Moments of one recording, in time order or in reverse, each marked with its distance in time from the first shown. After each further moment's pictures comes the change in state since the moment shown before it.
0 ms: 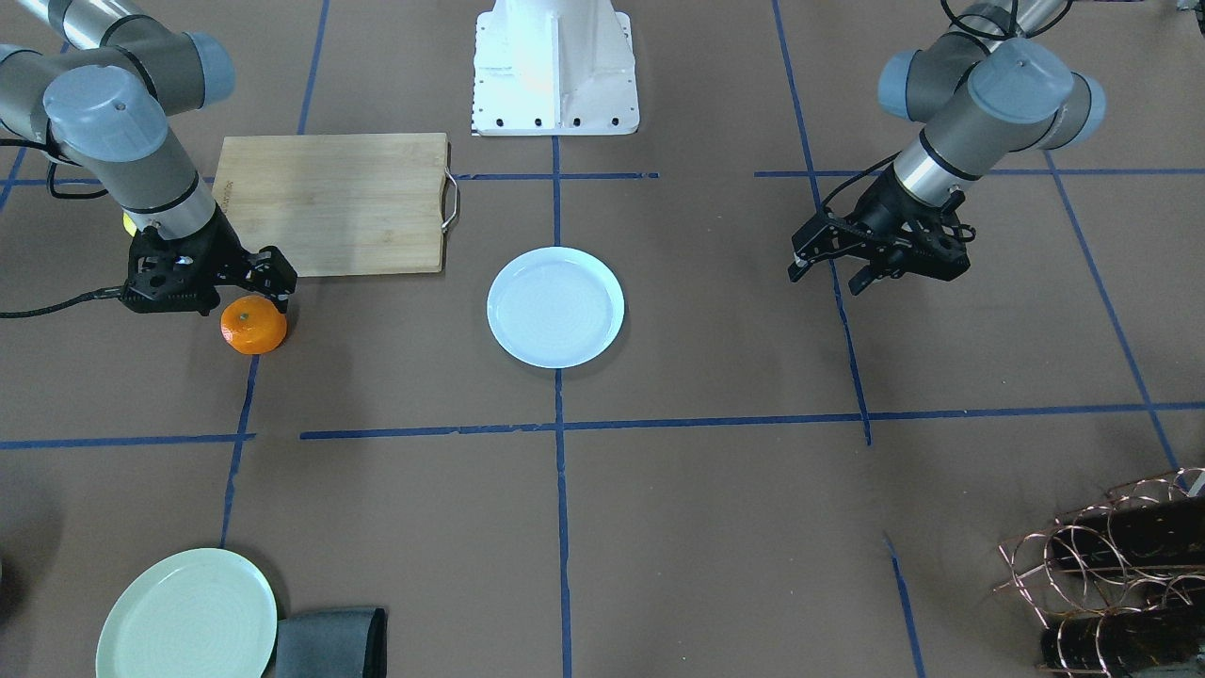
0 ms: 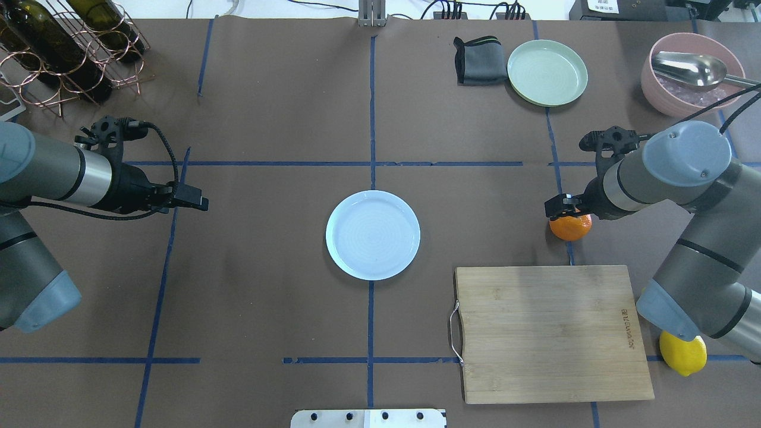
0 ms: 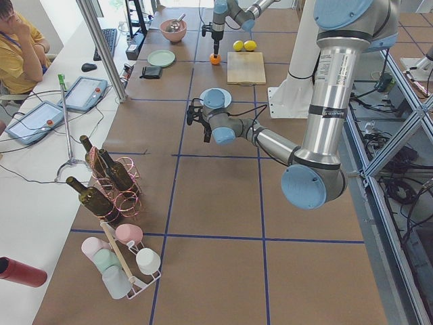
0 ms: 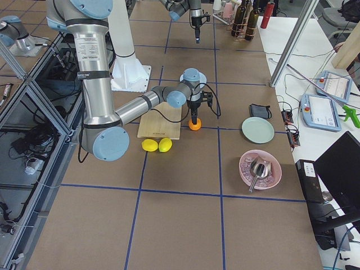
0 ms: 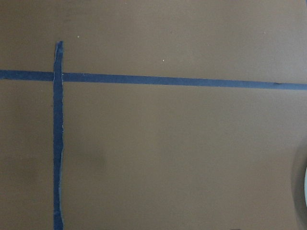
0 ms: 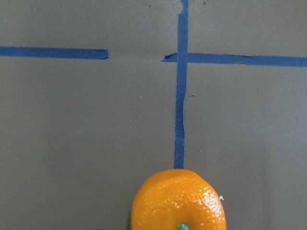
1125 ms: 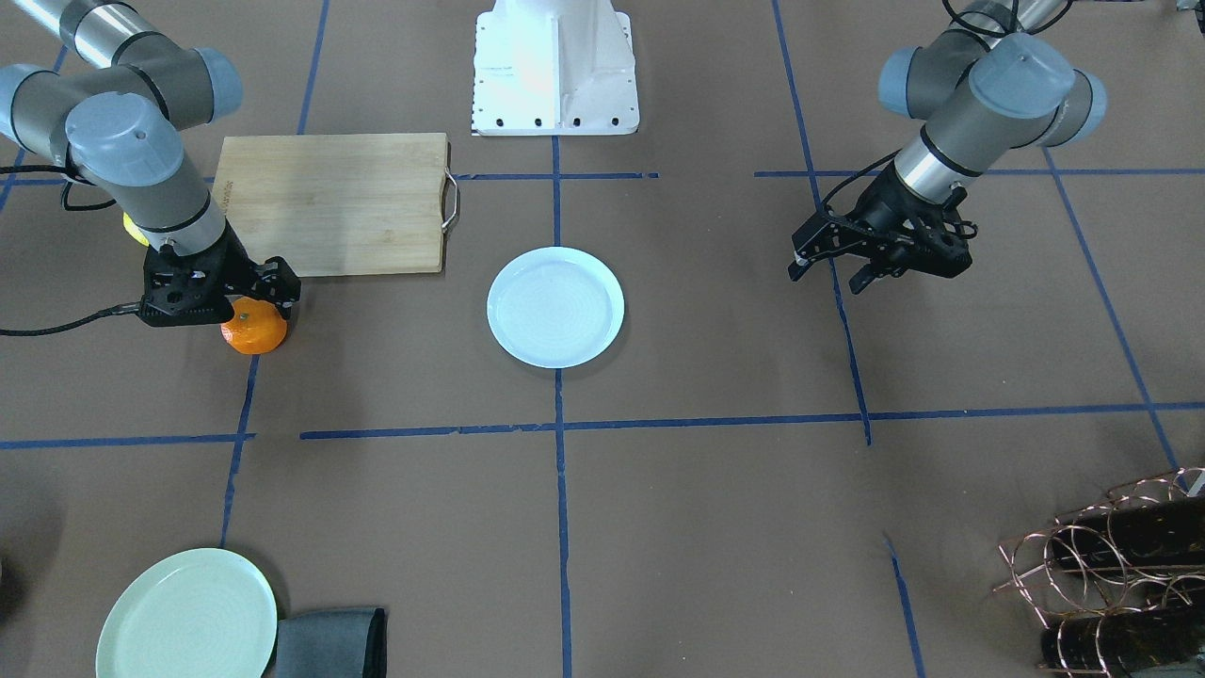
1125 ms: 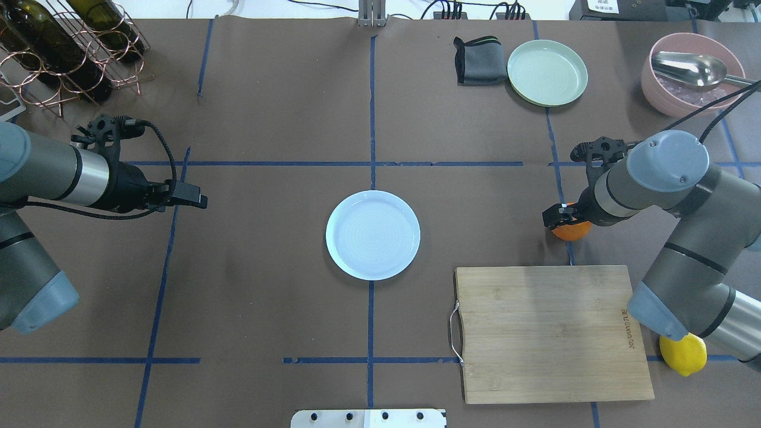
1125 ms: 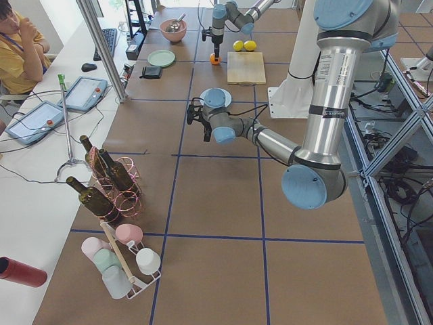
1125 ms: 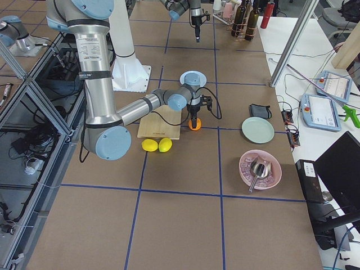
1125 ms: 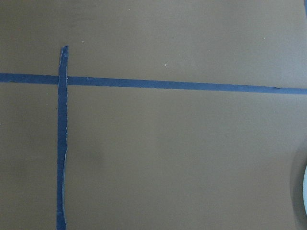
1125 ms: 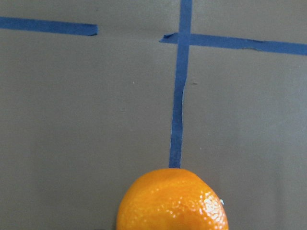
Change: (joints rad) left arm 0.000 0.001 -0.009 0.000 0.008 -0.009; right arm -0.017 0.016 -0.059 -0.001 0.003 -0.033
